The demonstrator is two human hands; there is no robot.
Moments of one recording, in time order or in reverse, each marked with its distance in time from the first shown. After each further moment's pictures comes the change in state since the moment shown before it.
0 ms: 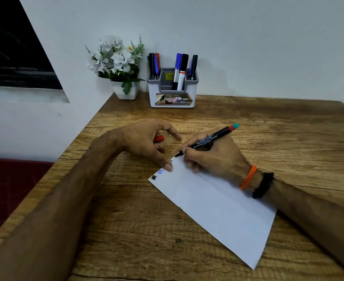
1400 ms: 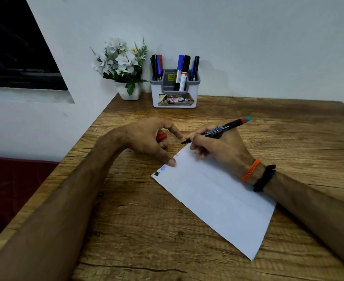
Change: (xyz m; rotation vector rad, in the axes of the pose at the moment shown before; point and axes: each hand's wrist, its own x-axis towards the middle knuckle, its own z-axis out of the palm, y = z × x) left_hand 0.000 -0.003 -0.001 0.009 0.028 0.003; right_hand 0.007 0.000 -0.003 0.217 0.118 0.006
